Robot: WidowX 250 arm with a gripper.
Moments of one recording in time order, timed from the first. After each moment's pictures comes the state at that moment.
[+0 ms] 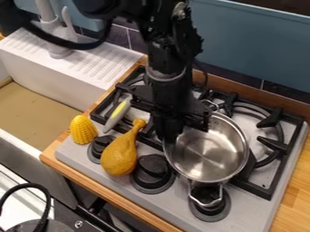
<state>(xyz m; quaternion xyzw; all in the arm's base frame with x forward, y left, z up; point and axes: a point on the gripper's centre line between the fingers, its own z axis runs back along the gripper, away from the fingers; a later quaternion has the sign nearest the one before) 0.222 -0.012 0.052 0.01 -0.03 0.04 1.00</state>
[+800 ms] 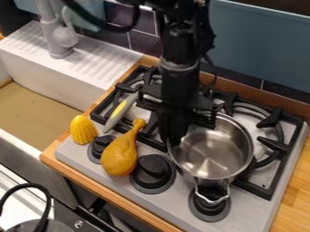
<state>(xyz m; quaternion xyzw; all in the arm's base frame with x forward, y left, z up) 0.221 -0.021 0.049 0.01 0.07 0.07 0.99</state>
